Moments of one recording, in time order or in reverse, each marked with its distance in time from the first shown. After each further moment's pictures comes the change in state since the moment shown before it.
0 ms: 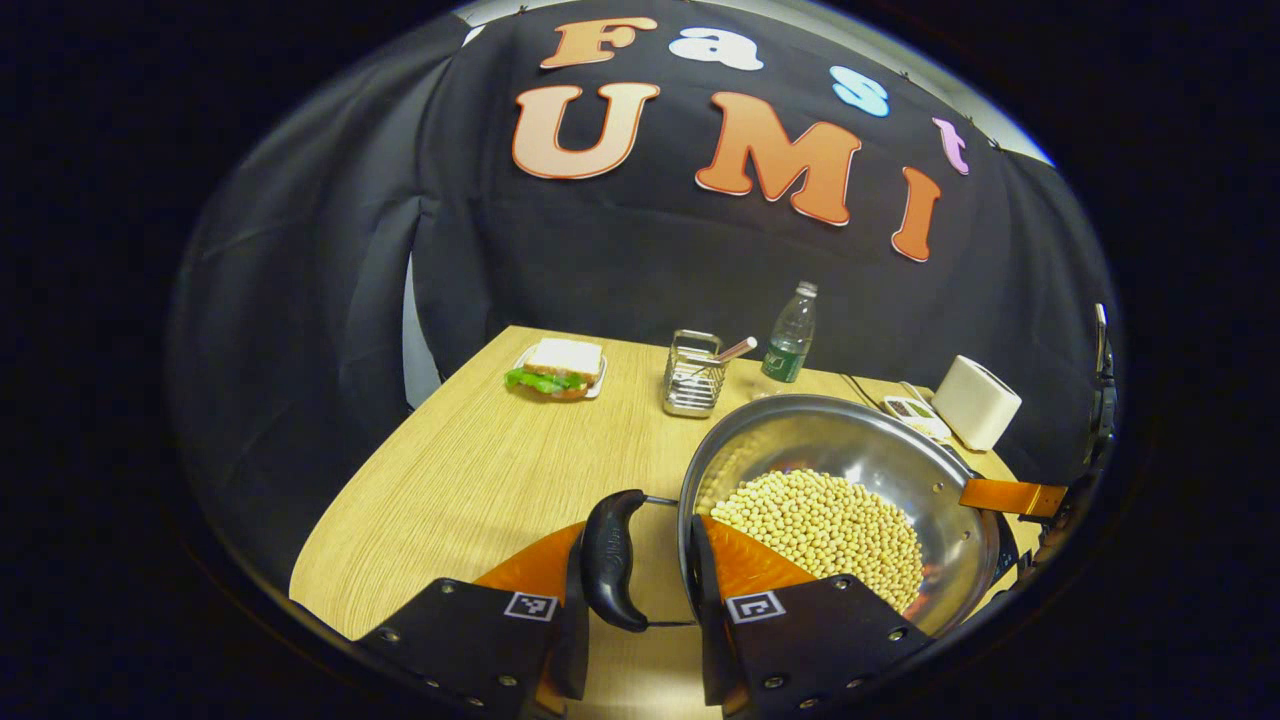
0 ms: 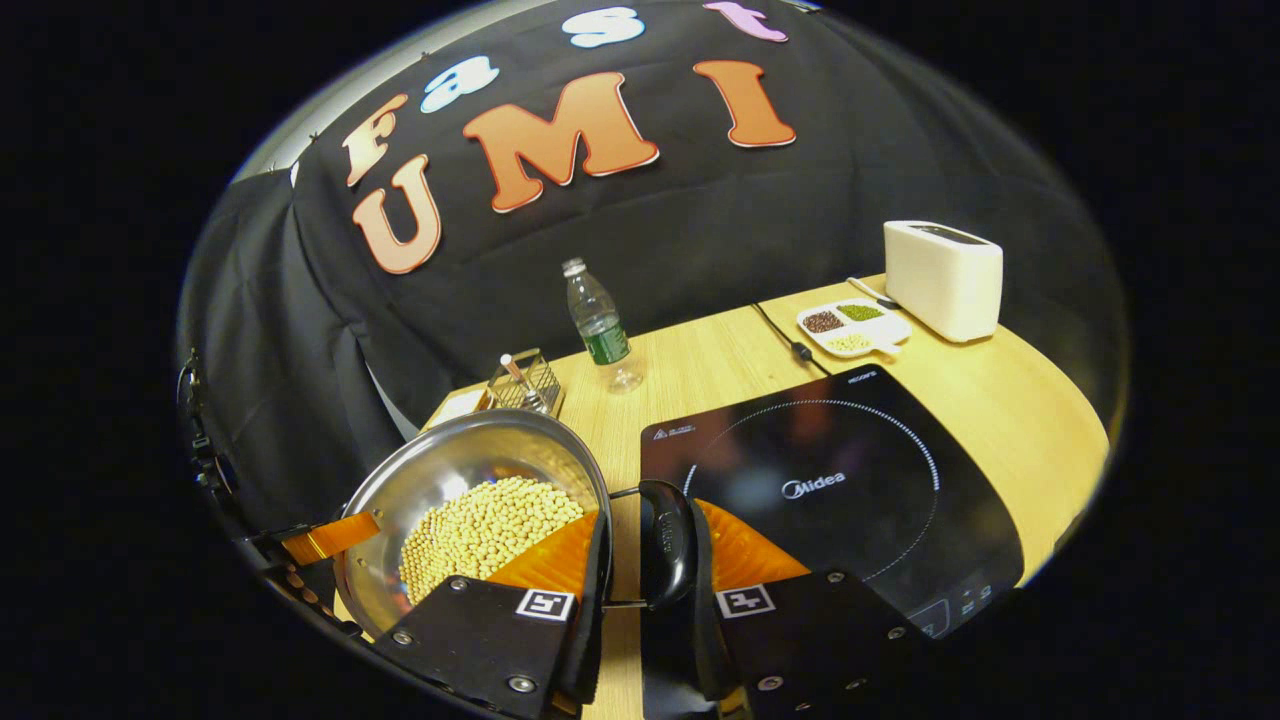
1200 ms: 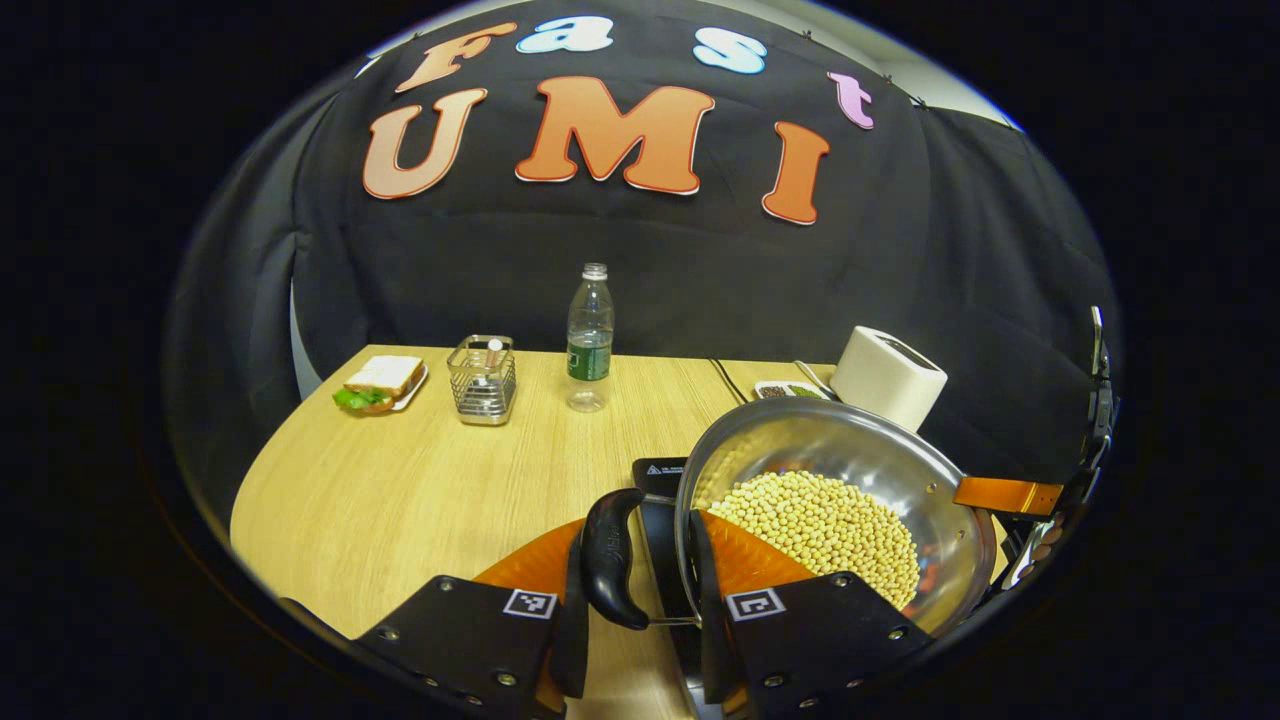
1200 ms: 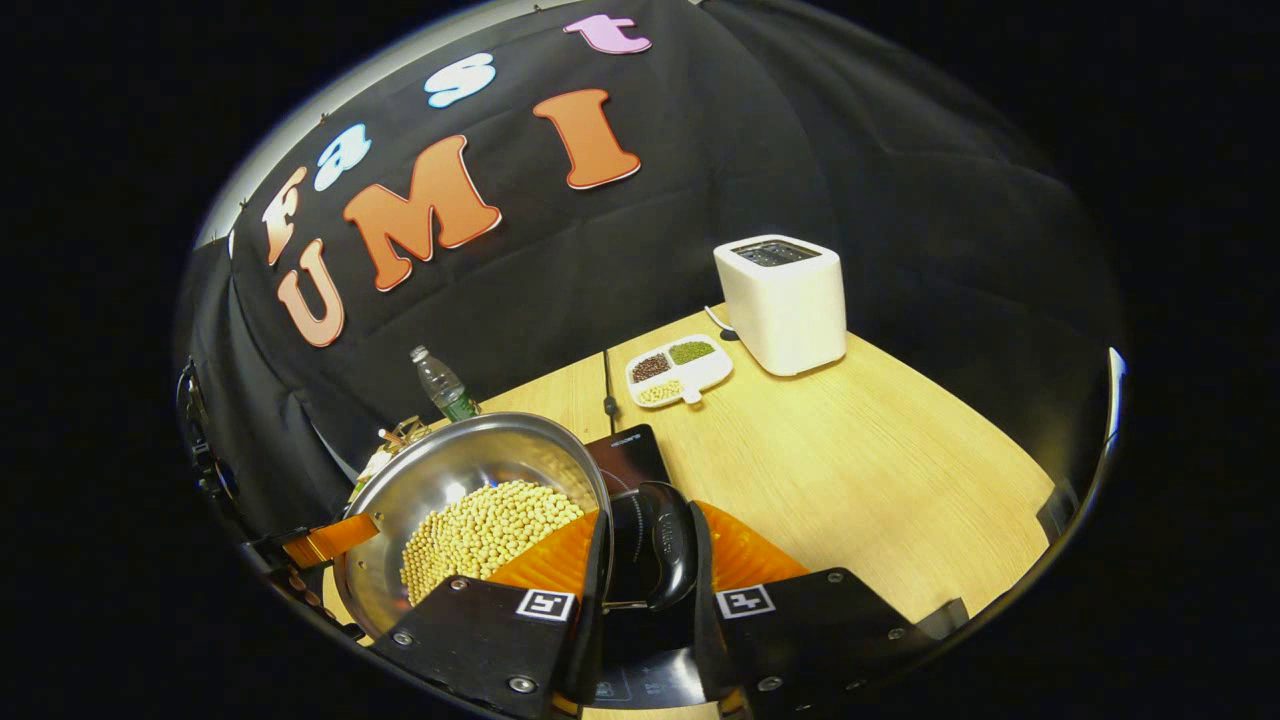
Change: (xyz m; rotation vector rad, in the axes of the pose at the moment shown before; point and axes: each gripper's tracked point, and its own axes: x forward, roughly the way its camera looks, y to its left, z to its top) left arm 0.029 -0.239 -0.013 0.091 0.057 -0.169; right arm -0.042 -0.213 0.039 0.126 -0.038 -0.150
